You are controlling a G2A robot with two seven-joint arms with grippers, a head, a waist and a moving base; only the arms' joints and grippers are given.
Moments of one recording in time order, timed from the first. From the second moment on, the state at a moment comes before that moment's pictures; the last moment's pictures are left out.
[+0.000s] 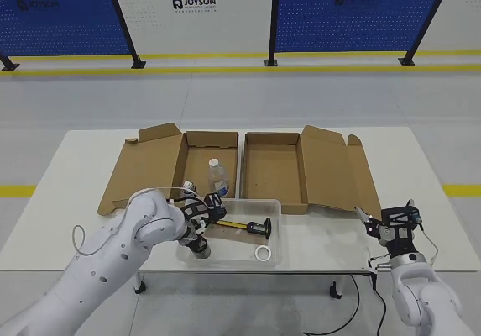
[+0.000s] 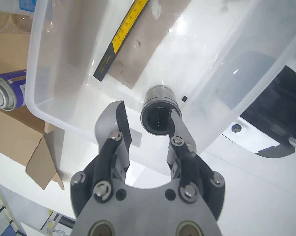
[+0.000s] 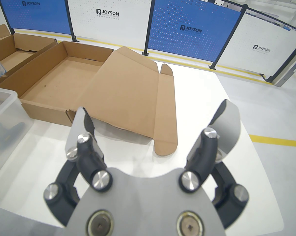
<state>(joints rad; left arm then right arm) 0.92 -0.98 -0.85 -1.64 0.84 -0.48 -1.34 -1.73 -1.15 1.60 -1.80 -1.33 0.00 0.00</state>
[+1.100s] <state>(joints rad) 0.81 -1.04 -0.69 -1.47 0.84 -0.47 -1.31 -1.73 -1.15 1.60 -1.80 -1.33 0.00 0.00</state>
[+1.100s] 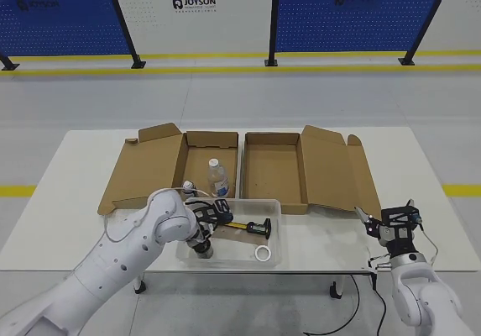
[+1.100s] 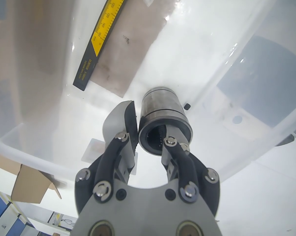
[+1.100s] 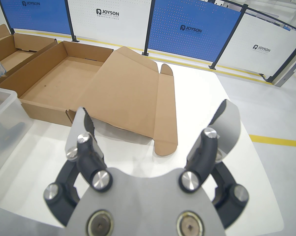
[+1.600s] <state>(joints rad) 0.82 -1.04 -0.71 -1.50 0.83 -0.42 -1.24 -1.73 -1.15 1.60 -1.80 -1.33 0.00 0.00</state>
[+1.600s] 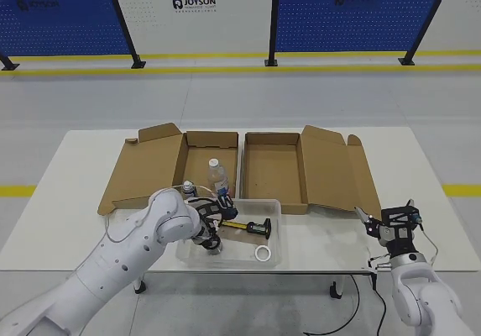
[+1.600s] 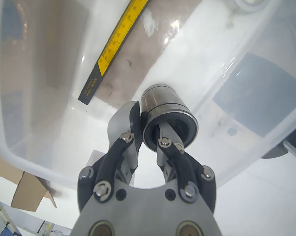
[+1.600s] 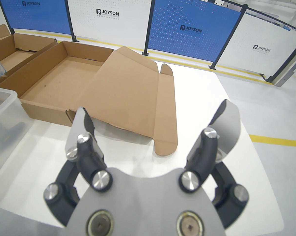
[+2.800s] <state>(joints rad) 1.10 -0.95 -1.07 -1.97 0.79 -0.33 -0.97 -1.73 -1.15 1.60 -1.80 -1.33 0.00 0.00</state>
